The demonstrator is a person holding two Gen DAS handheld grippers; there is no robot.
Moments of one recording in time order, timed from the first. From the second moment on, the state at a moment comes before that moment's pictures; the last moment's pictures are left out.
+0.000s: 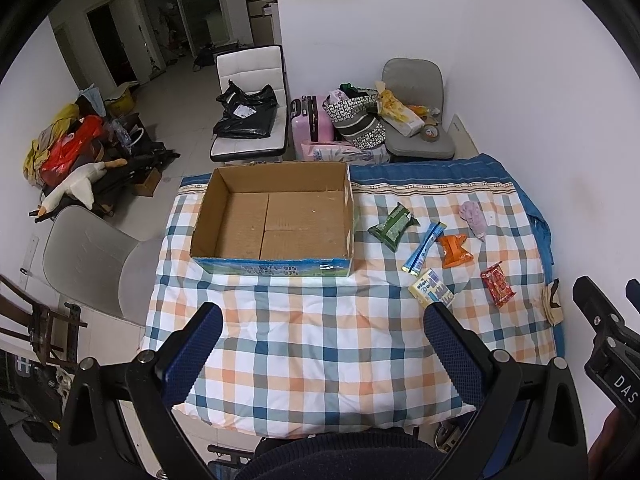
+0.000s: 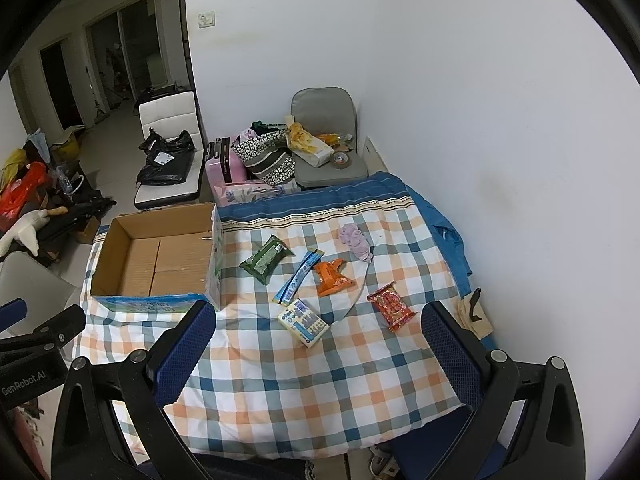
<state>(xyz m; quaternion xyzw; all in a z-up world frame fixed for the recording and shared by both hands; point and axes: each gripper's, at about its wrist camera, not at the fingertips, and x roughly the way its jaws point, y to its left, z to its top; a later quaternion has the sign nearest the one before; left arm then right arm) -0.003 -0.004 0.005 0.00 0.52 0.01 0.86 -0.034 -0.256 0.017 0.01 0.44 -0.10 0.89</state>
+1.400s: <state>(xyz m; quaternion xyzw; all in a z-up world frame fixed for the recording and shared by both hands) 0.003 -0.001 0.009 0.00 0.51 0.01 0.86 -0.032 -0.254 0.017 0.00 0.45 -0.10 0.89</state>
